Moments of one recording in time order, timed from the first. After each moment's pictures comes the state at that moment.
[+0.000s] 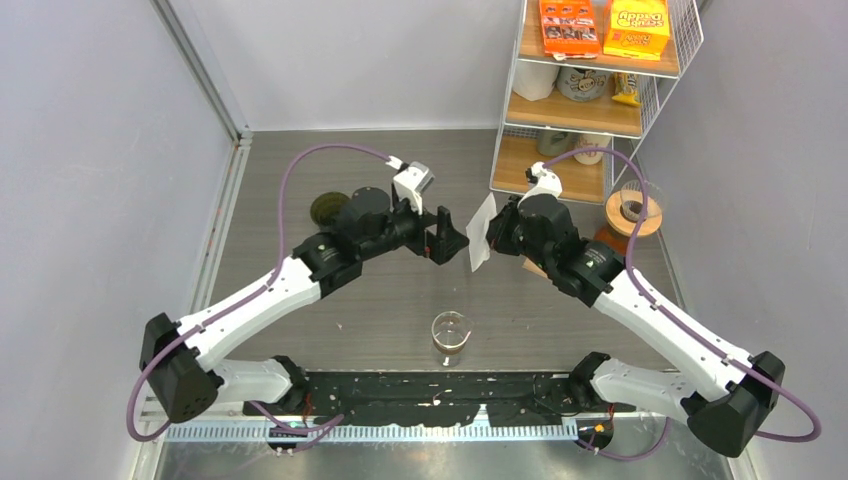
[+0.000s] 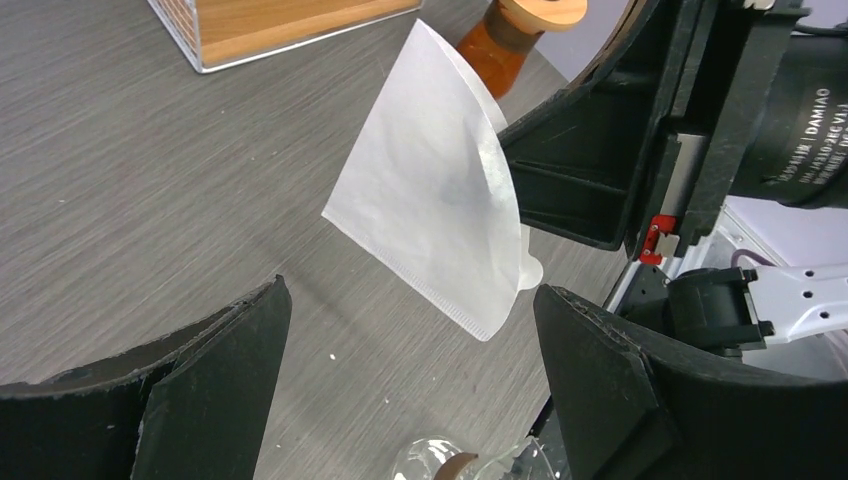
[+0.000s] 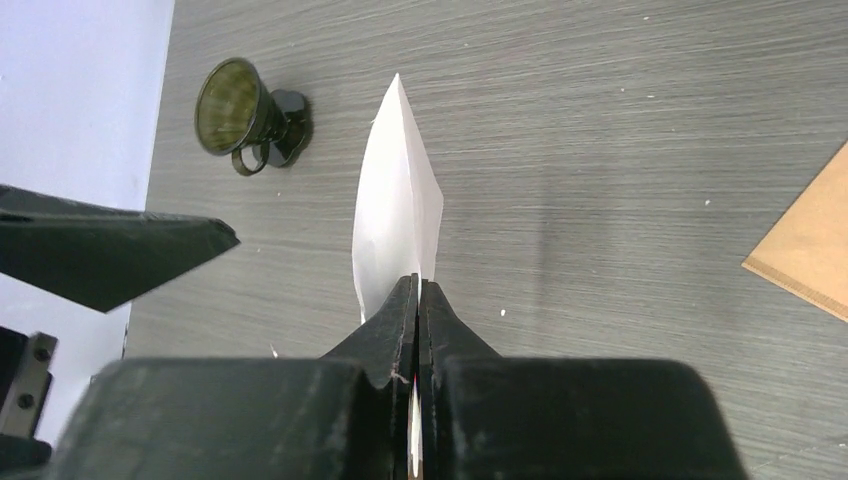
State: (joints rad) left arm -0.82 1.23 1.05 -0.08 0.16 -0.34; right arm 0.69 1.03 0.99 -0.45 0.23 0.71
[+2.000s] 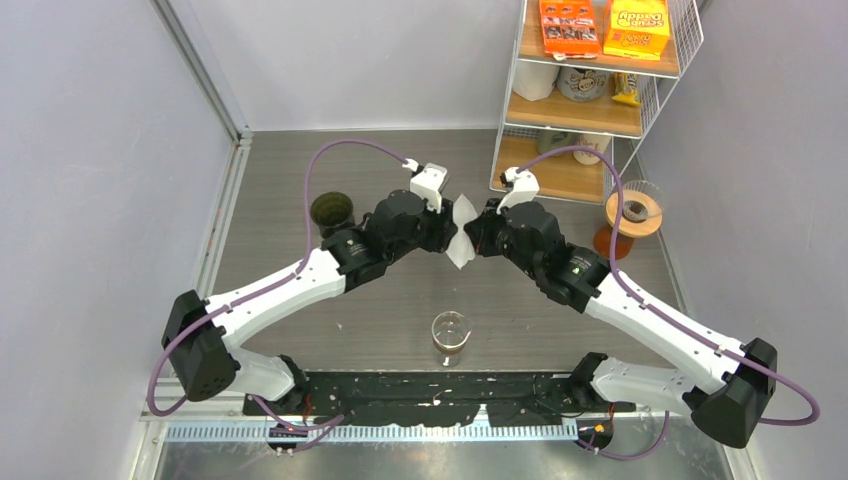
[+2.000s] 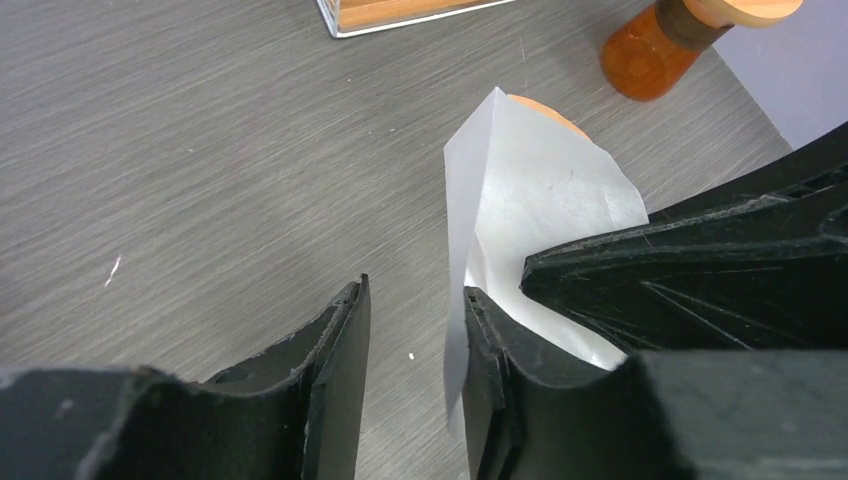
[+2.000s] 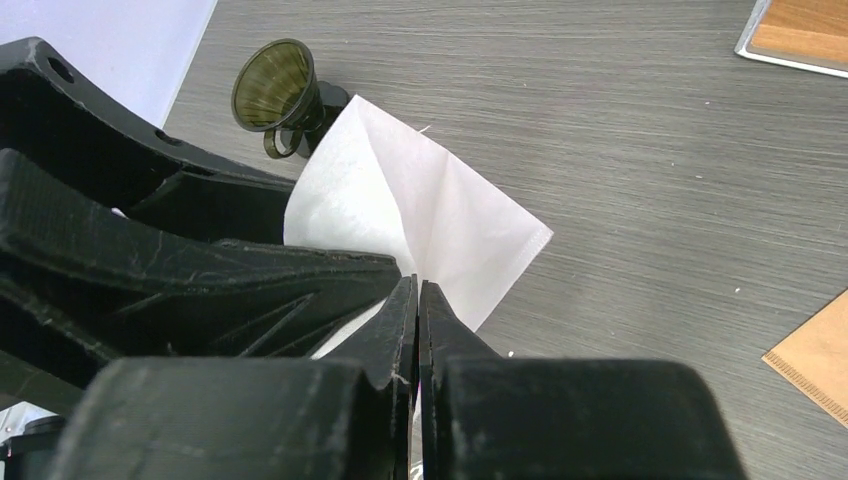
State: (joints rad) left arm -0.91 1.38 1.14 -0.16 -0.19 -0.32; right arm 0.80 1.06 0.96 -0.27 0.27 0.54
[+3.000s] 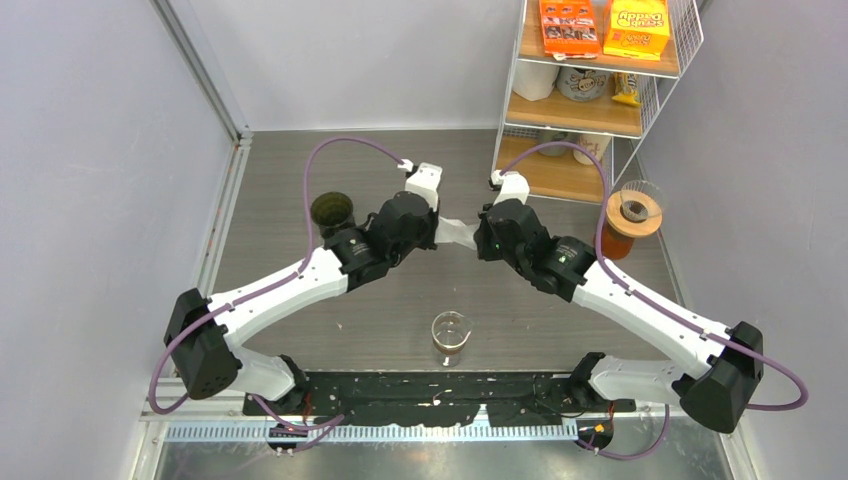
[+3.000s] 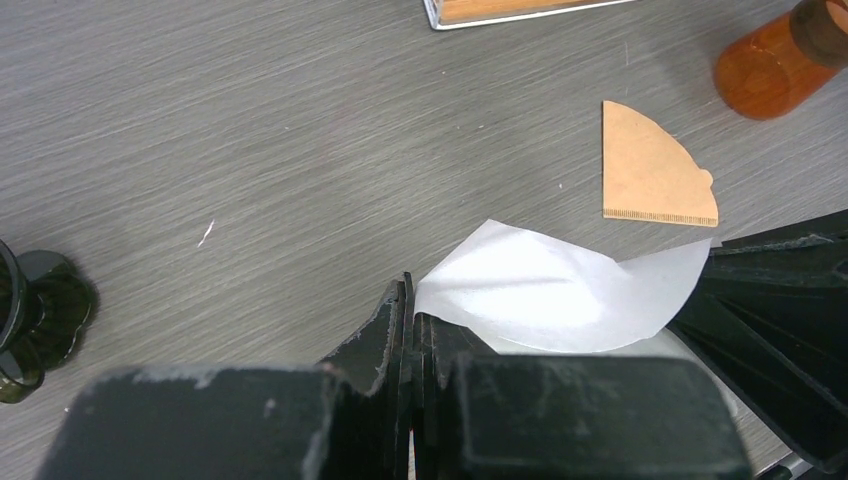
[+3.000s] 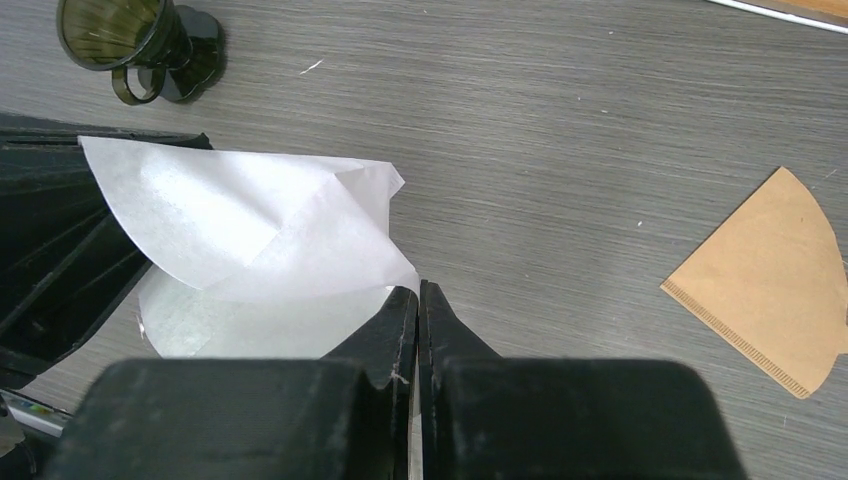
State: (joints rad) left arm -0.91 1.39 1.16 -0.23 -0.38 -0.31; right arm 0.81 1.15 1.03 -0.47 0.37 0.51
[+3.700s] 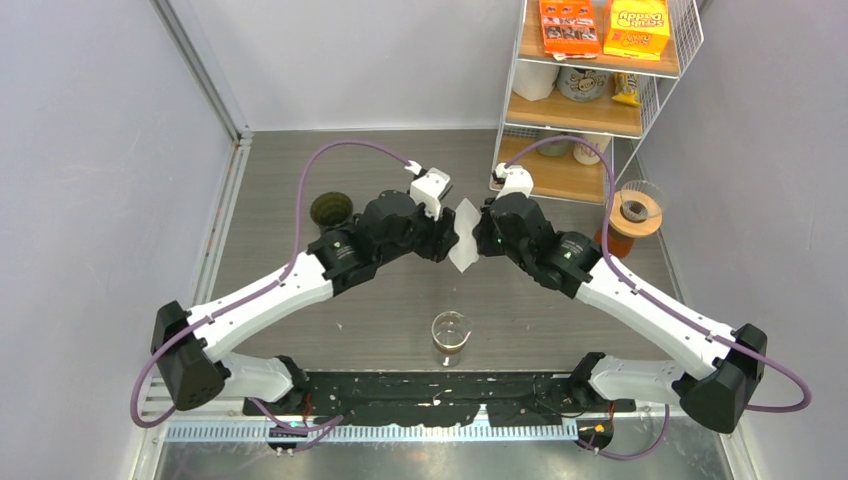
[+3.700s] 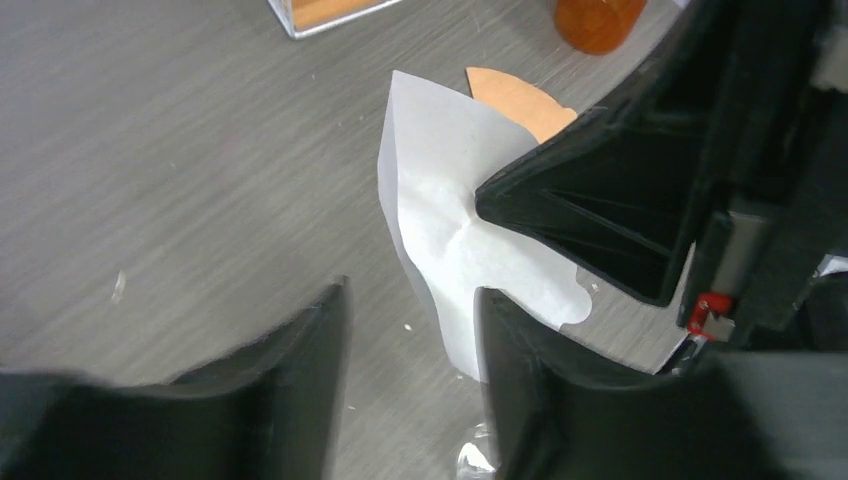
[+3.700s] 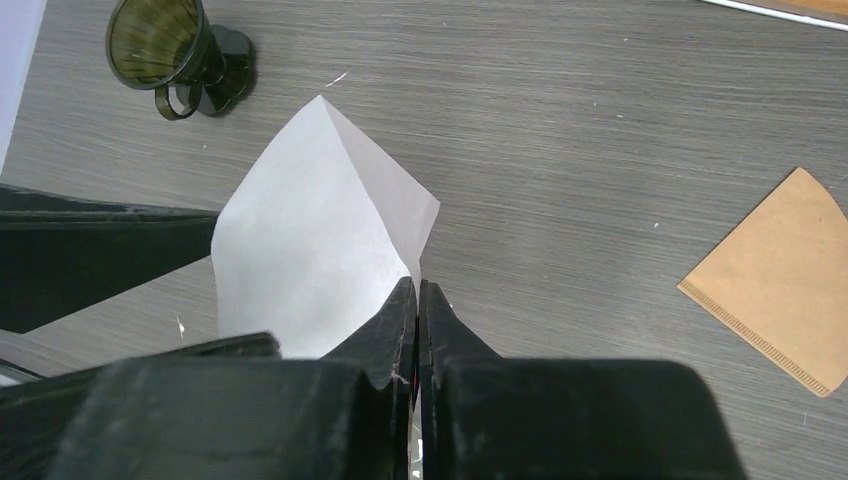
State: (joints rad) left arm -0.91 1.33 1.16 -0.25 -0.10 -0.22; right arm 0.81 1.15 1.08 -0.51 0.35 0.54
